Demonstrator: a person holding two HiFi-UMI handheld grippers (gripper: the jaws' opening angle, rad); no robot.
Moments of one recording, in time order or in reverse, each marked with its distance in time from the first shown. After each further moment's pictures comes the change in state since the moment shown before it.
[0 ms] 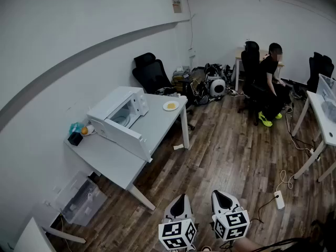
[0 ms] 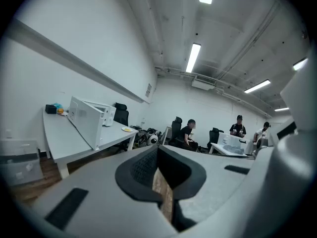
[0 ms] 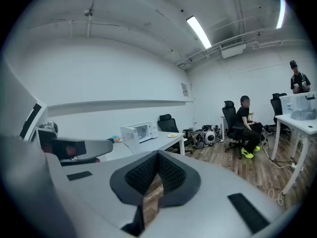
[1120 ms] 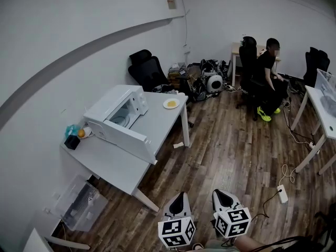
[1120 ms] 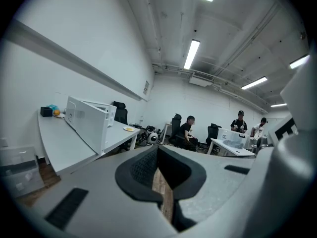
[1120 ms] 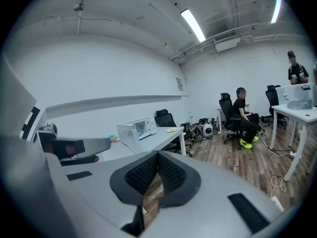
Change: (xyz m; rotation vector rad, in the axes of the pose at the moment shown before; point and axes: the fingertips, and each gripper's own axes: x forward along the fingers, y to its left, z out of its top) left arm 0.024 0.070 0.007 0.033 0.034 -0.031; right arm 0.057 0.032 -0.019 0.070 0.051 -0.041
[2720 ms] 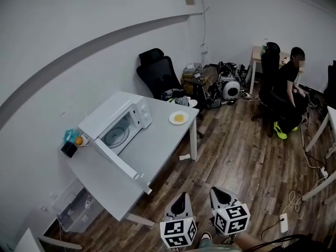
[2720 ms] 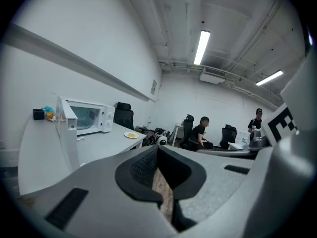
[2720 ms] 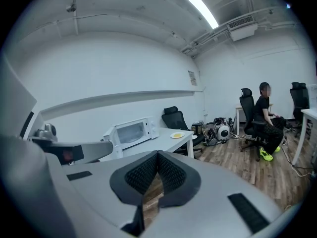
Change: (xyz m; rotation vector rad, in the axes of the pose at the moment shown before) left arm 0.222 0.023 0.059 -0.009 -0.011 0.117; right arm 0.213 -0.099 0.096 -0.064 0.054 0.166
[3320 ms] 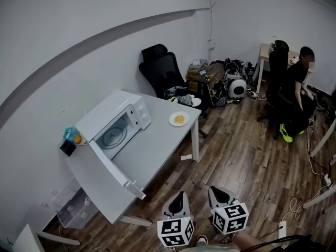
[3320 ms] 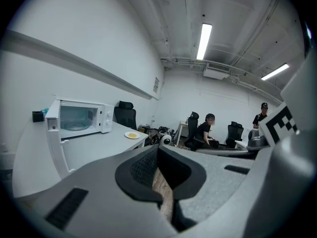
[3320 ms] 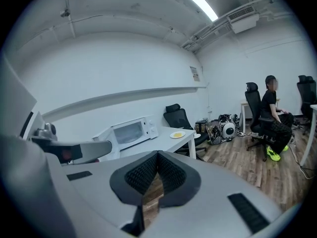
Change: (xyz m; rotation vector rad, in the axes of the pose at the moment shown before) left arm 0.063 -0.010 0.003 0.016 0.020 0.054; right arm 0.046 -0.053 0.010 0.016 0.027 0.067
